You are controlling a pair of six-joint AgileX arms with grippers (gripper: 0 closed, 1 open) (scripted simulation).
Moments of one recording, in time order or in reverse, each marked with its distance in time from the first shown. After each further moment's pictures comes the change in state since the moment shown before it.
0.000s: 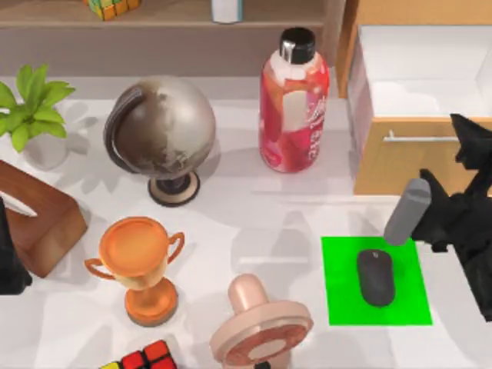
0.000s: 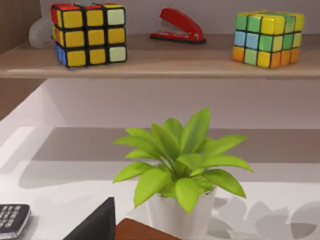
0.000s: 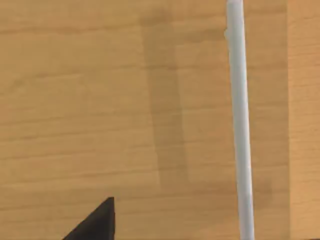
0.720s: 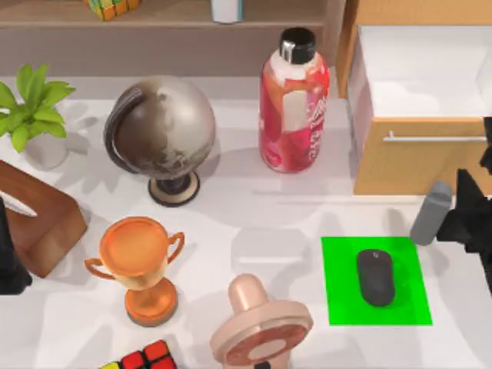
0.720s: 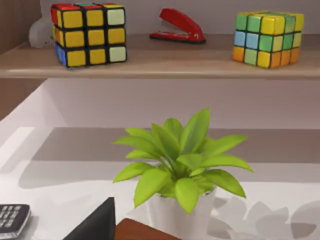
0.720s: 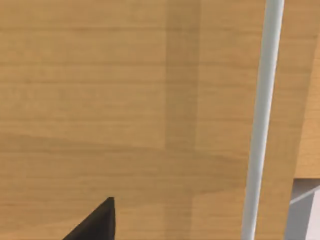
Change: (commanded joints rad) left arm 0.000 0.000 0.000 0.000 0.000 0.000; right arm -0.081 0.061 -0.029 0.123 0.031 -0.125
